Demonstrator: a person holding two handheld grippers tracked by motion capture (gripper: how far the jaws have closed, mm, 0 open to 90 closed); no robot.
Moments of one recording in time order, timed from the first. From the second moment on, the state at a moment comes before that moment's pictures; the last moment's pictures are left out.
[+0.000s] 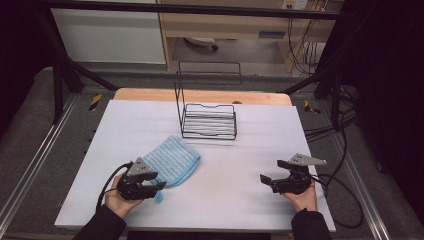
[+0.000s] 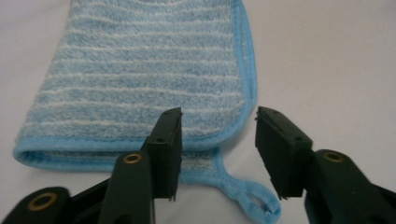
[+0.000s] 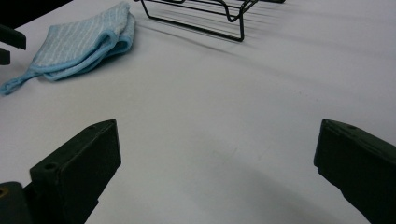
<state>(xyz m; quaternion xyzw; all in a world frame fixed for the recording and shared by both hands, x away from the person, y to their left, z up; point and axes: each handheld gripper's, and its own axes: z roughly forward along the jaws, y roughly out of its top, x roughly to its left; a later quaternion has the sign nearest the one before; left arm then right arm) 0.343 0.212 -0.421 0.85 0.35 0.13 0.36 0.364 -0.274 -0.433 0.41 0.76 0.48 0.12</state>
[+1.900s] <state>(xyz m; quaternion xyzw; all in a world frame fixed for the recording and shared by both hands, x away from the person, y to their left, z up) 0.326 0.201 -0.439 0.84 0.43 0.10 0.31 0.363 -0.276 -0.431 0.41 0.76 0.49 0.13</state>
